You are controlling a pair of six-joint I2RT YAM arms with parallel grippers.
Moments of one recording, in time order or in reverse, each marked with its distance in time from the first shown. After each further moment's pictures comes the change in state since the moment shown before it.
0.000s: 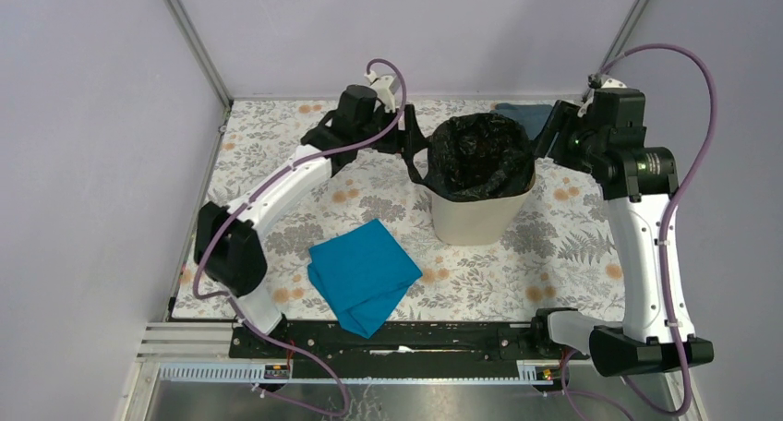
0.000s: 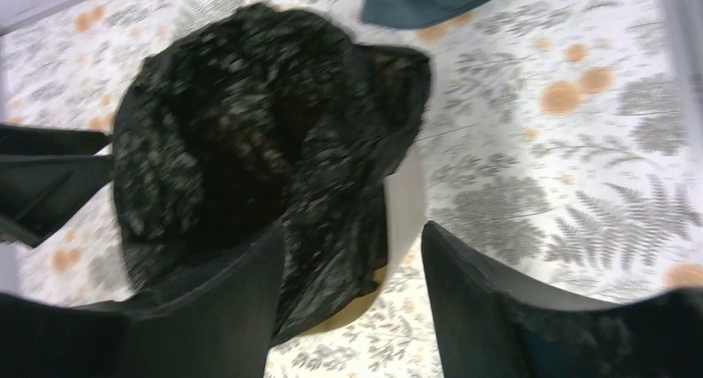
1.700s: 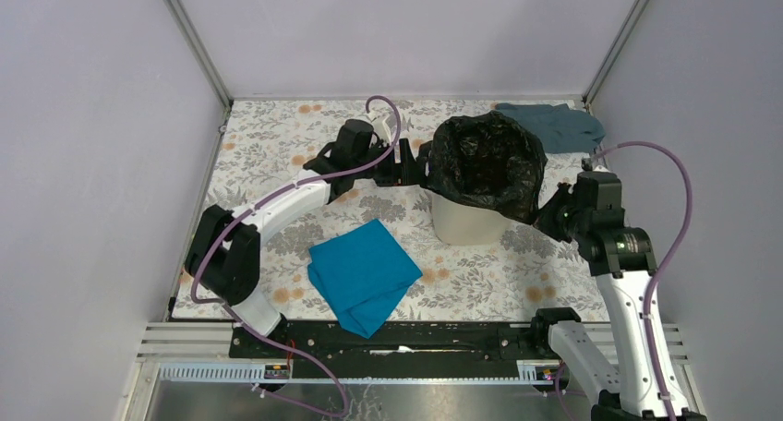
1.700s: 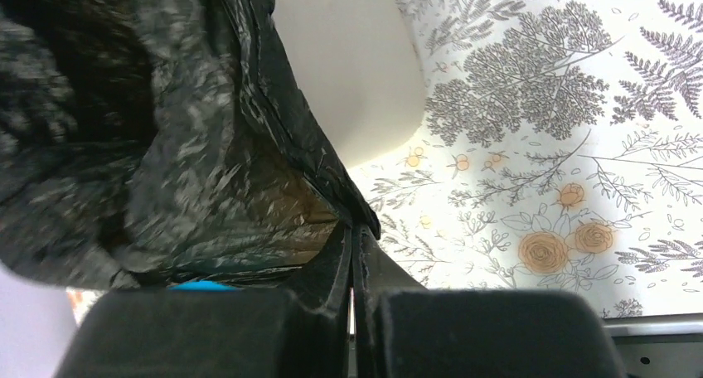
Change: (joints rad) left arm 0.001 -0.108 -0.352 0.192 0.183 -0.169; right arm 0.000 -0.435 -0.584 0.058 -0.103 0.248
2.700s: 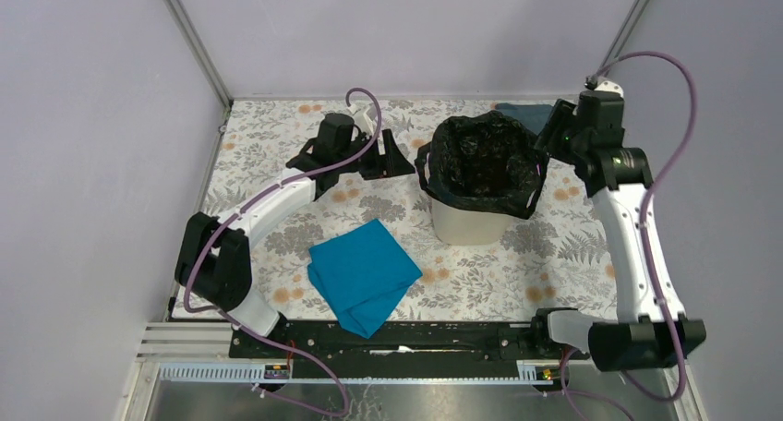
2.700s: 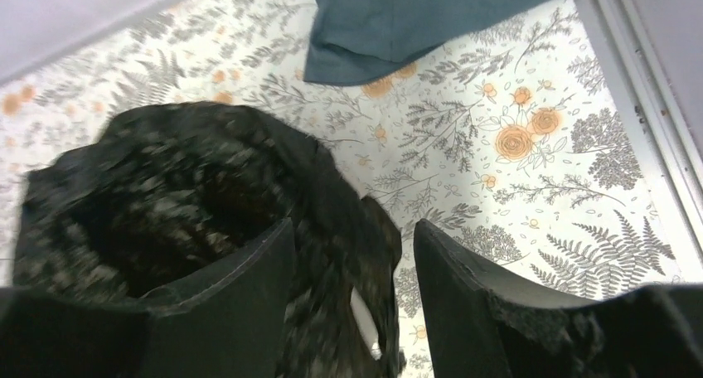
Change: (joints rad) left arm 0.070 -0.046 -0.017 -0.010 0.038 -0.002; right arm -0.008 0.386 0.398 0.174 0.210 -0.209
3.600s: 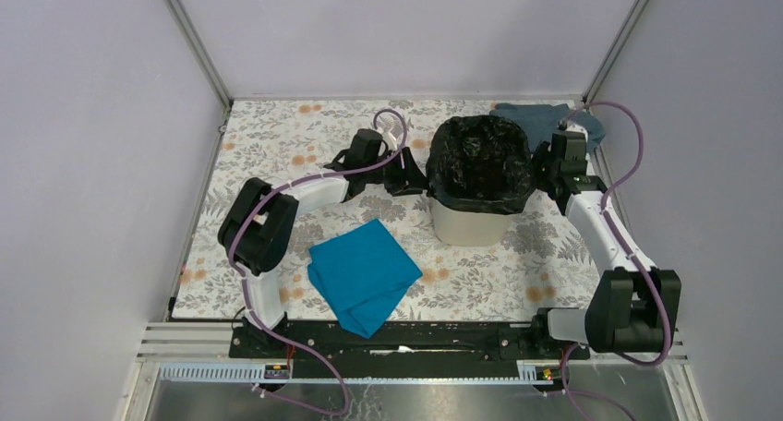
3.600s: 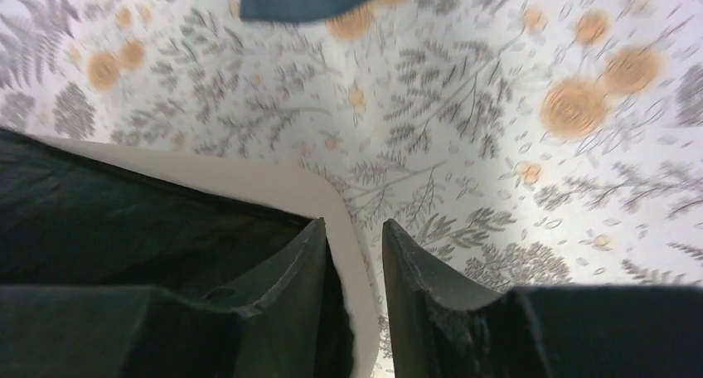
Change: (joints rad) left arm -0.049 0.304 0.029 0.219 0.105 -0.211; right arm -0.047 0.118 -0.471 0.475 -0.082 0.000
